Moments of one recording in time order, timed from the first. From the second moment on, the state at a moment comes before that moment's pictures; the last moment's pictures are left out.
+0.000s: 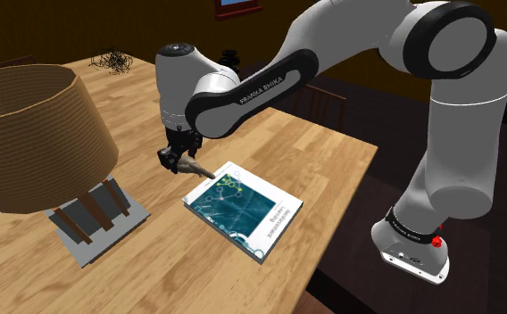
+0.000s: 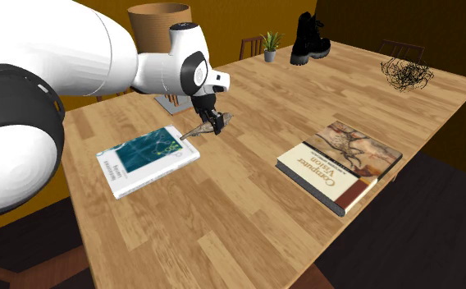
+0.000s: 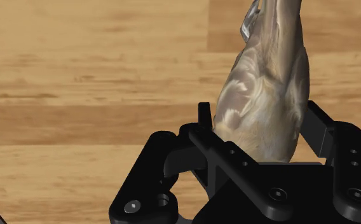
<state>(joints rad) 0.18 0.38 0.42 -1.73 -0.26 2.26 0.60</state>
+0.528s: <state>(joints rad) 0.18 0.38 0.42 -1.72 -0.25 2.25 0.60</state>
